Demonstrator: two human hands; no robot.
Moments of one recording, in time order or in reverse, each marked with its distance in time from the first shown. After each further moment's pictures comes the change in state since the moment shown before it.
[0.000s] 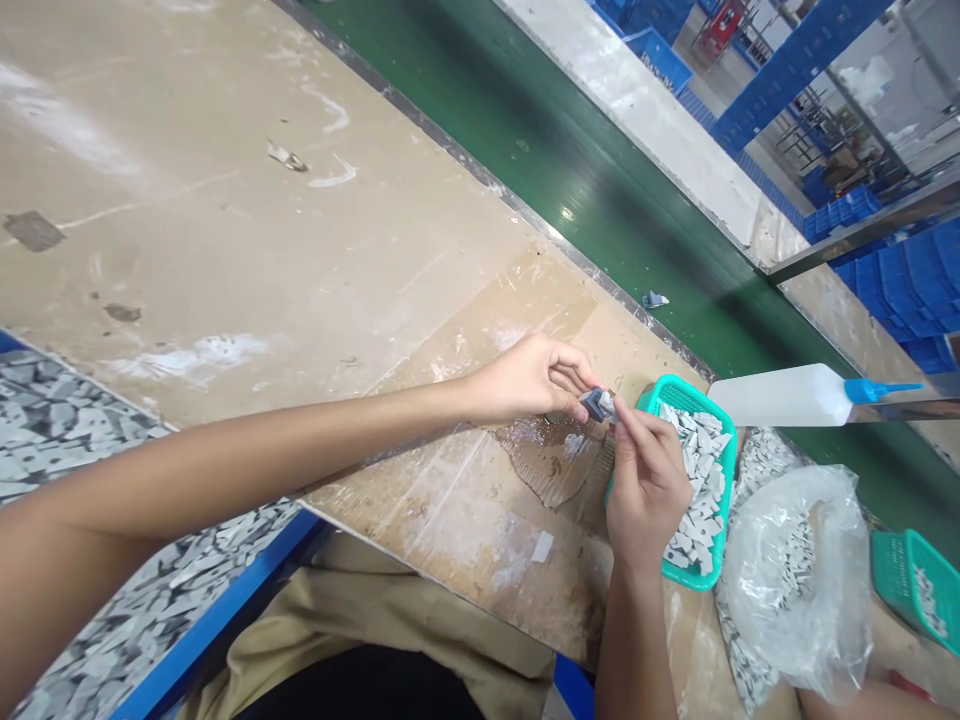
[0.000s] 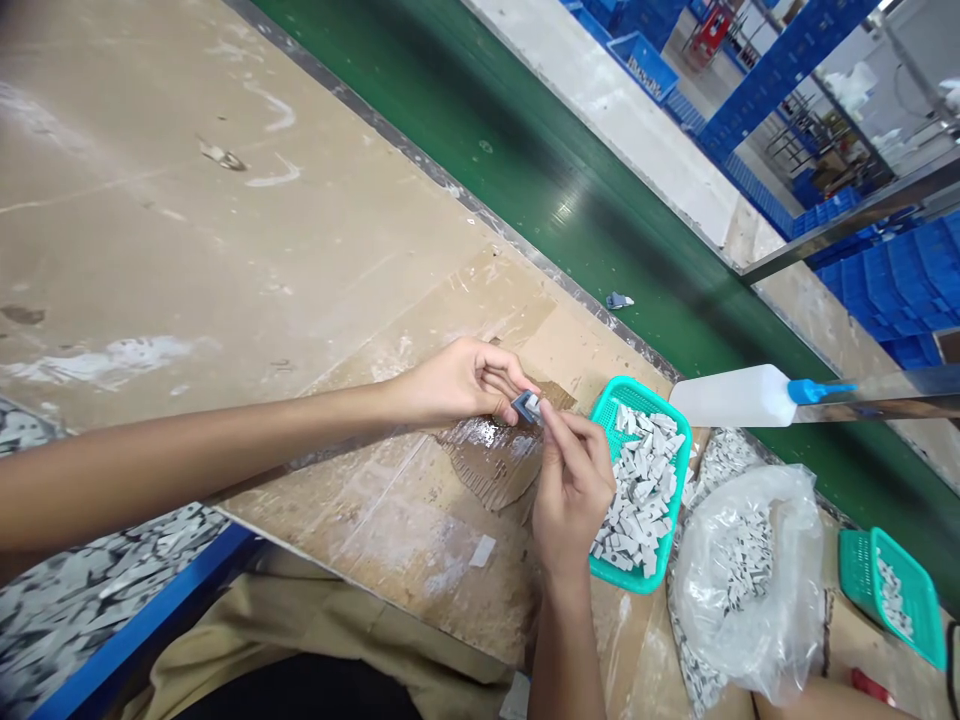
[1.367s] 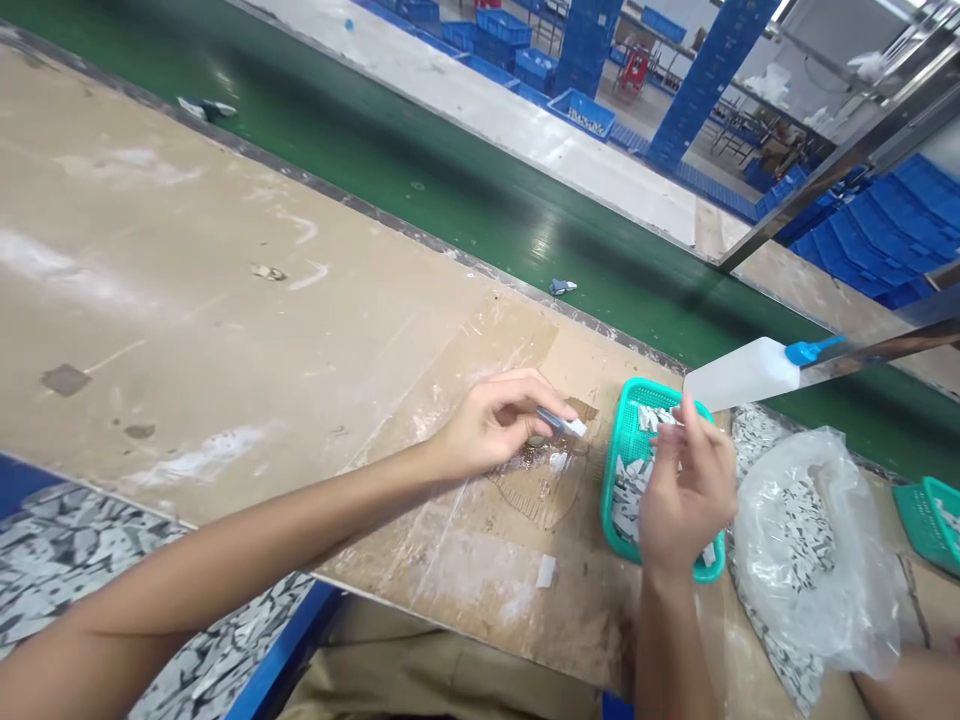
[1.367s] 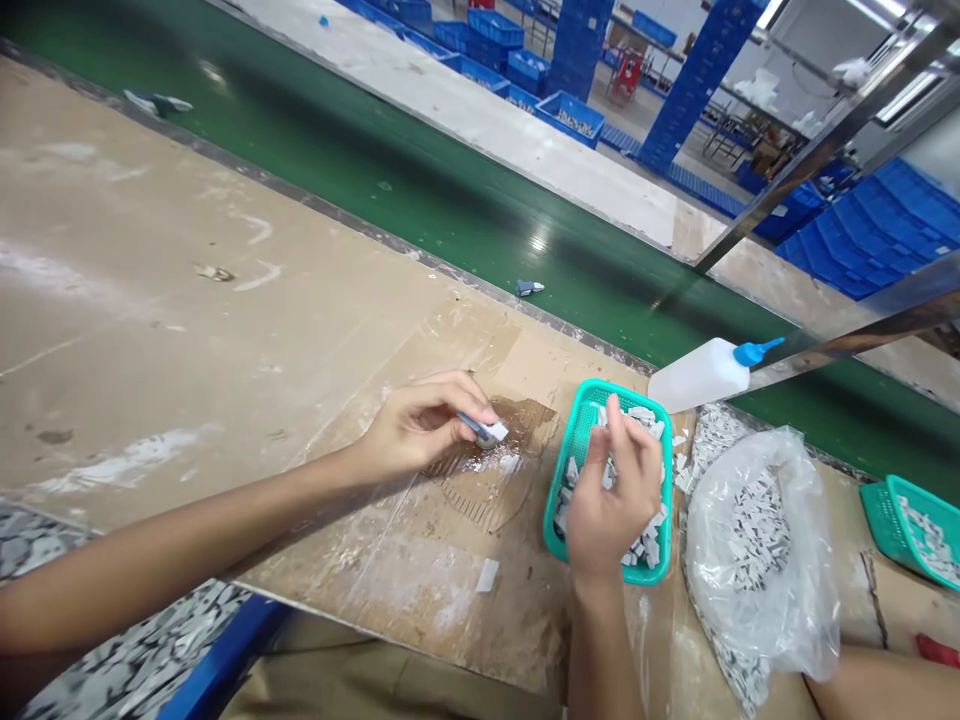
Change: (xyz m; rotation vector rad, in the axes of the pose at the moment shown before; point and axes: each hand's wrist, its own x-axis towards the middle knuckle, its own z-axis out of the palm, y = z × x) left_hand -0.019 0.014 0.014 0.397 0.032 0.525; right_hand 0.008 0.012 -0.032 -0.207 0.401 0.048
